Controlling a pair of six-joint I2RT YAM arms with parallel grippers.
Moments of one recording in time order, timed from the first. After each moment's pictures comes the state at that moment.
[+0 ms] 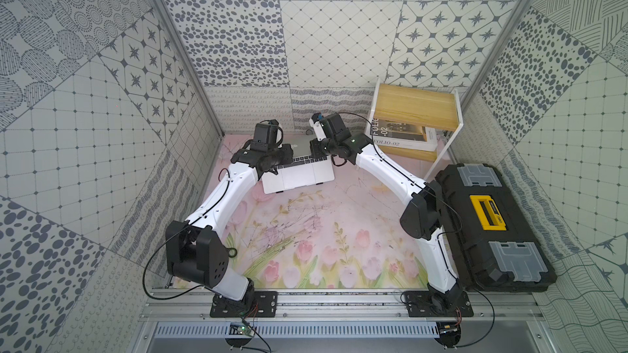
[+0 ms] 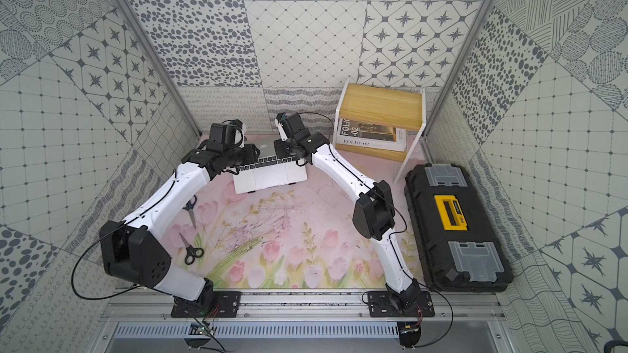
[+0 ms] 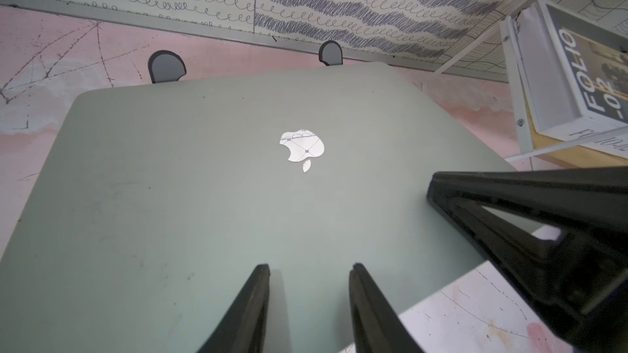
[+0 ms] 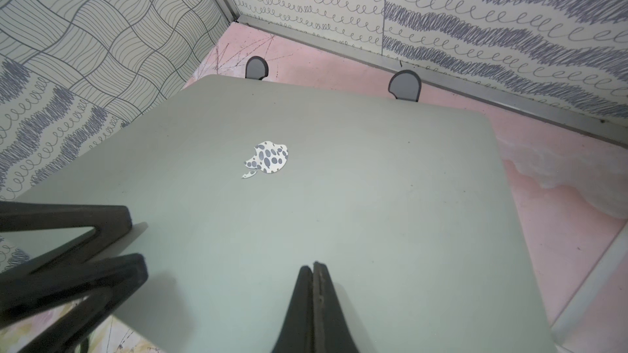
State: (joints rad) left arm -0.21 1.56 1.41 -0.57 0.05 -0.29; right arm 0.71 2.21 2.23 -0.68 -0.04 0.25
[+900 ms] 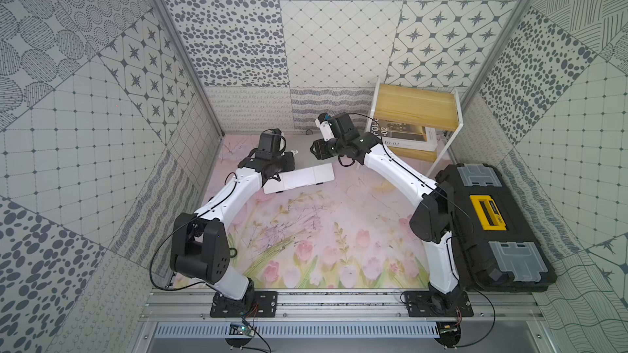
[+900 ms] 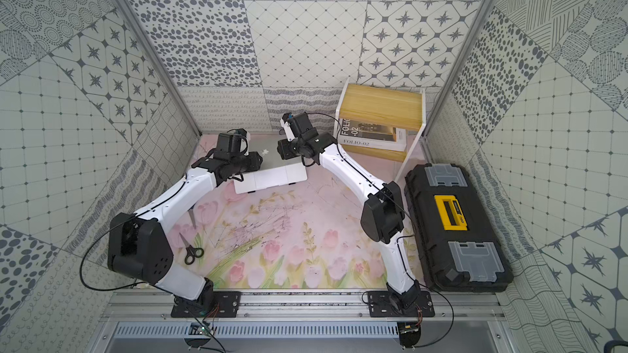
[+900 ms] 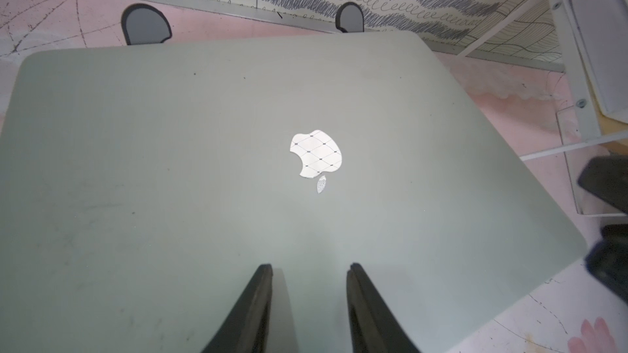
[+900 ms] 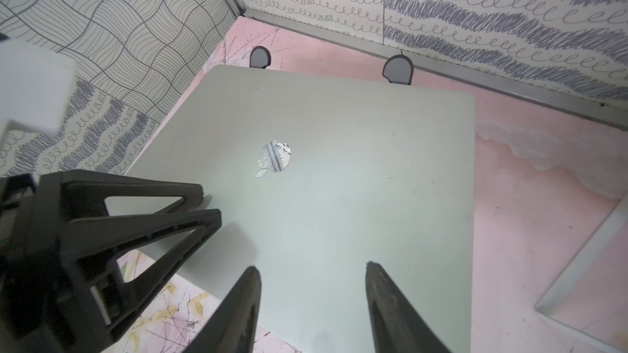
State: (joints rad) left arm -0.21 1.59 1.28 -0.43 0.05 -0.28; right arm 0.68 2.11 2.11 -0.67 -0.10 0.25
